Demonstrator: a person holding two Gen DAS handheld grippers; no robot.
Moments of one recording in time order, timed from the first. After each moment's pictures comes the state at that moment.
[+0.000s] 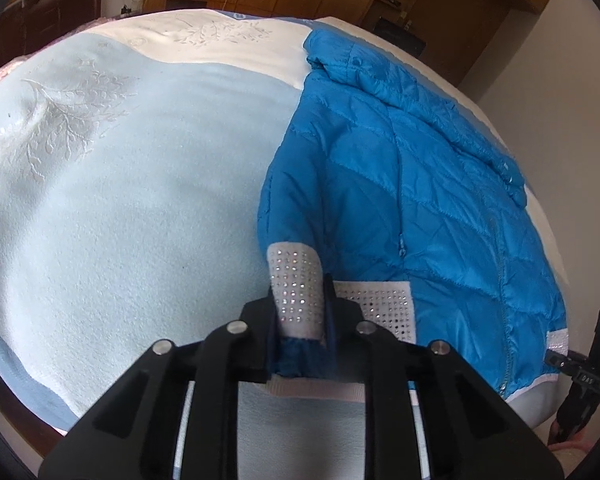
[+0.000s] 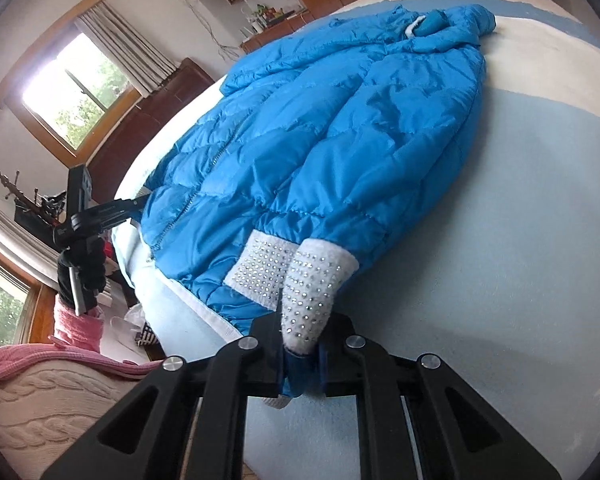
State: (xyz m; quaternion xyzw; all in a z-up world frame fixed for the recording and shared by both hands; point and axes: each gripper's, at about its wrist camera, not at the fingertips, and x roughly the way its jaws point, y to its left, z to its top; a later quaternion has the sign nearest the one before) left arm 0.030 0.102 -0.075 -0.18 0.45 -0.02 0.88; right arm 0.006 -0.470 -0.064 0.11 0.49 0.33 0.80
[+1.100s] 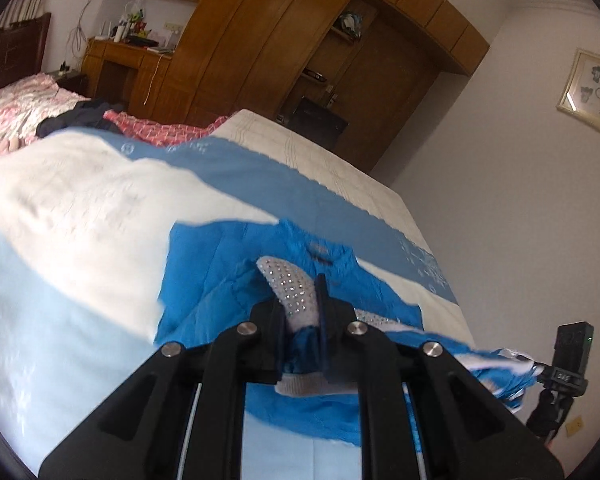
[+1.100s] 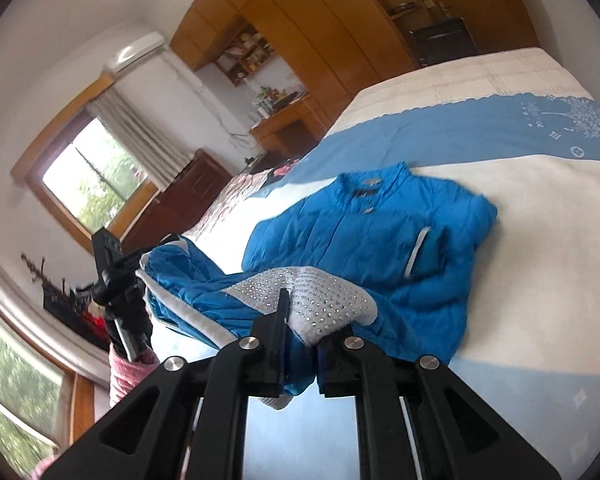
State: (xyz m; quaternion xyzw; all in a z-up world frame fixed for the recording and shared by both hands) left arm 0.209 0.066 0.095 -0.21 0.31 -0.13 0.92; right arm 0.168 -0.526 0.106 0.21 0.39 0.32 0.83
